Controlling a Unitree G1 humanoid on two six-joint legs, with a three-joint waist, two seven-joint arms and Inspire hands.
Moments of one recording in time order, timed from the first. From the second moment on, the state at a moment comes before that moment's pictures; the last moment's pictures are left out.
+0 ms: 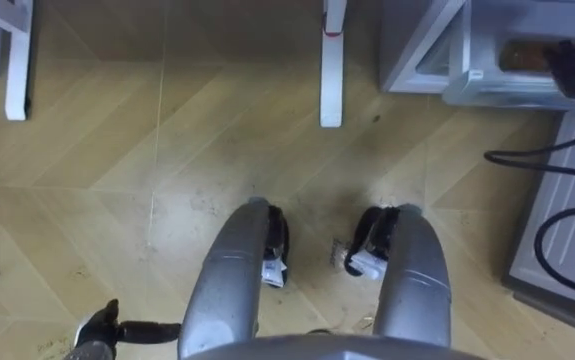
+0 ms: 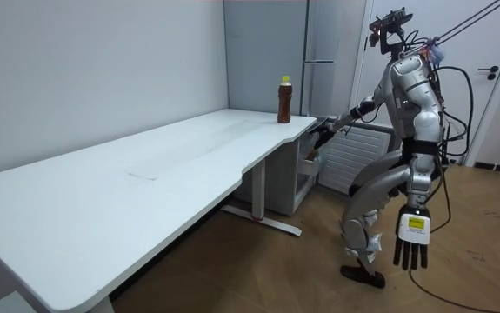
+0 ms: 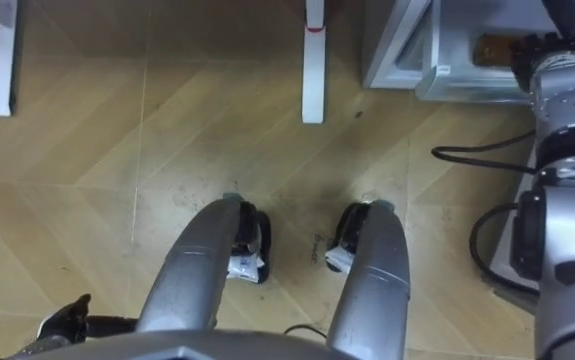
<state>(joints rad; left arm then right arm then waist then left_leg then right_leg) 0.17 0.37 -0.22 1.01 -0.36 0.06 0.08 -0.71 -0.59 -0.10 1.16 1.45 0.04 -0.20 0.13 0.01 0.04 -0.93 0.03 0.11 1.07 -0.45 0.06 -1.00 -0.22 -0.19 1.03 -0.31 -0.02</state>
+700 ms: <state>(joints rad) 0.18 0.37 -0.13 1.02 -0.36 0.07 0.05 -0.56 -0.58 -0.10 1.20 1.39 0.06 -0.09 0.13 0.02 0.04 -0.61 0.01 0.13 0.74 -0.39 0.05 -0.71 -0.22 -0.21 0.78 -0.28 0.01</state>
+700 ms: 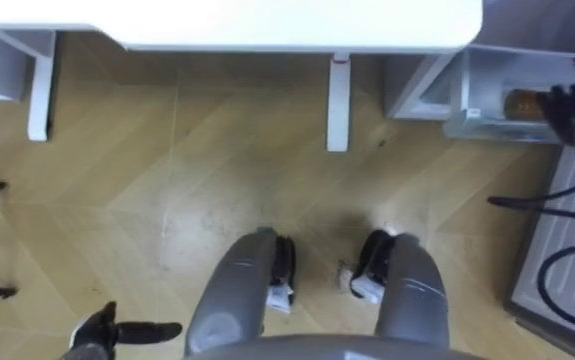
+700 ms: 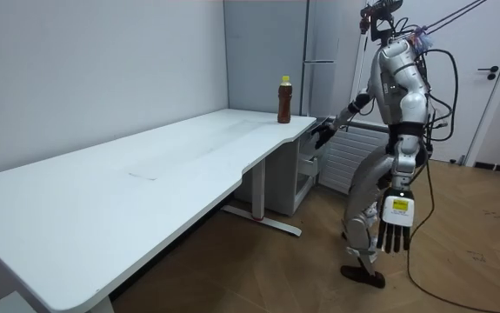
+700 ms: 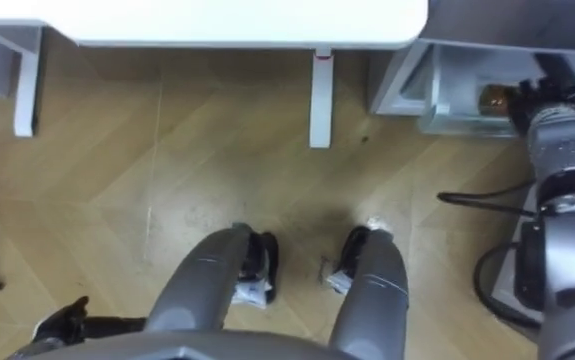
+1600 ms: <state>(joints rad) 0.22 0.24 0.06 1.07 -0.31 0.00 0.04 0.15 -0.29 0.05 1.18 0.57 0.04 0.16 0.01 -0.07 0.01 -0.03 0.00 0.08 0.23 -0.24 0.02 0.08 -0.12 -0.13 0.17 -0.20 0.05</state>
